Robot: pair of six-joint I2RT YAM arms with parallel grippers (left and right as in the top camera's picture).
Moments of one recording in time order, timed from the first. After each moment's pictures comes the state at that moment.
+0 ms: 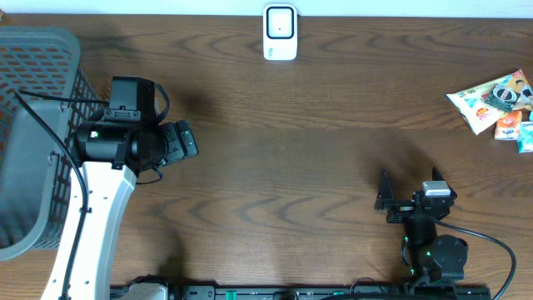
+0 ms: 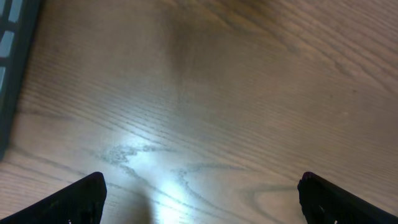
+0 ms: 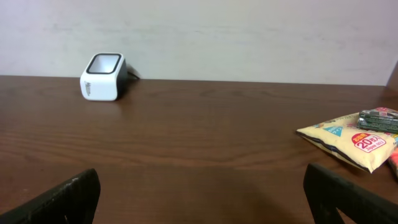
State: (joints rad) left arm -0.07 1.32 1.26 -1.17 0.02 -0.40; right arm 0.01 0.01 0.01 -0.07 -0.03 0.00
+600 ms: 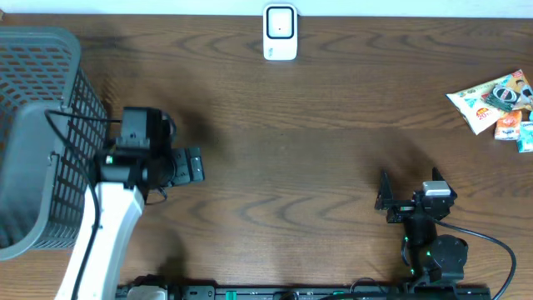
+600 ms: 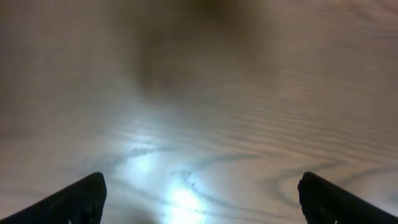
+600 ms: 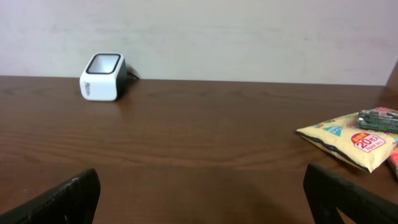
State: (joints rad) left arm -0.07 1.21 0.97 -0.97 0.11 -0.23; right arm 0.01 0.01 0.01 -0.07 -0.03 0.00
